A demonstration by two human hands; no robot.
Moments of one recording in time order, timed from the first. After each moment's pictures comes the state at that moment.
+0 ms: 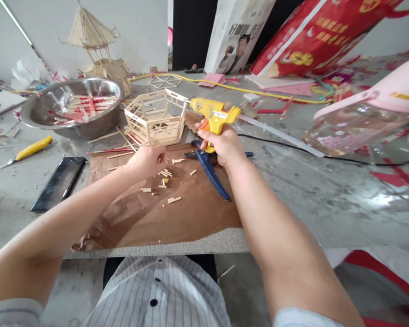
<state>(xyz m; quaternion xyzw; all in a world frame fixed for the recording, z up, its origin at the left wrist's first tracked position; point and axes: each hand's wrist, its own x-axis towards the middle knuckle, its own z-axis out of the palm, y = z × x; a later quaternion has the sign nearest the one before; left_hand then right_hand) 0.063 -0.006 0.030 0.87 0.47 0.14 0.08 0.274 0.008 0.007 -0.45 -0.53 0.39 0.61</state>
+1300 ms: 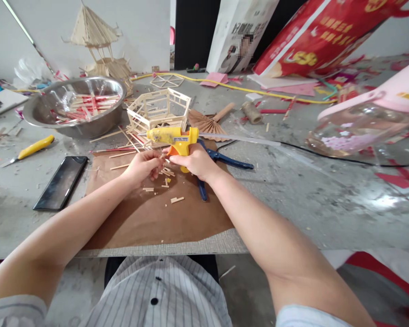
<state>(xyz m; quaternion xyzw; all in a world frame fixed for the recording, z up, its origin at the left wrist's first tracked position) 0.051 -0.019 0.009 0.57 0.48 0.35 0.57 0.215 -0.020 0.003 -0.42 -0.60 0.49 0.48</state>
